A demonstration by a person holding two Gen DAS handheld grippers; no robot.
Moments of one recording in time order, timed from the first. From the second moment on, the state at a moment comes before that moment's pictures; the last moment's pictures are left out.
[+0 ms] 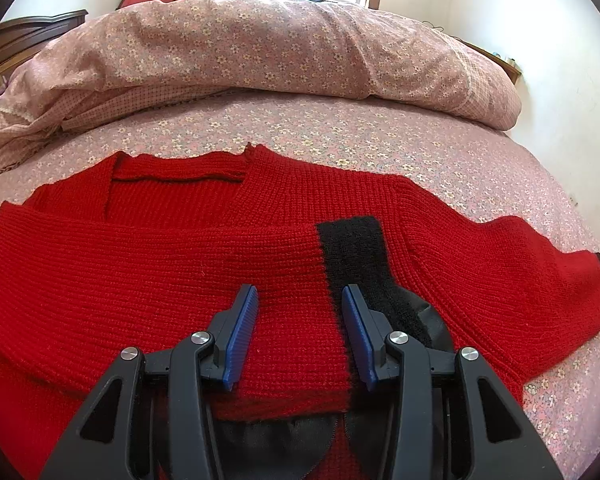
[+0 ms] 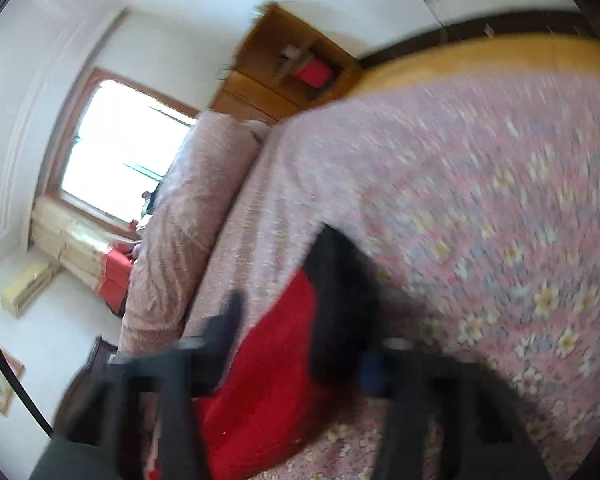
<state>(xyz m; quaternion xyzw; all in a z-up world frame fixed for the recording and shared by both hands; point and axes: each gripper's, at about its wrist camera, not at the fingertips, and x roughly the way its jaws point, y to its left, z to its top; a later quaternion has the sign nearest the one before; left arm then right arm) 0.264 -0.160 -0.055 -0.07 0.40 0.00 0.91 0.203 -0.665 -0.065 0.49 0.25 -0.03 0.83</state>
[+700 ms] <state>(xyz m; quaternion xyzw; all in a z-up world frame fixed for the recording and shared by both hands) 0.206 -0.037 0.078 -0.01 0.34 0.00 0.94 0.239 -0.461 0.111 0.26 0.18 0.09 0.95</state>
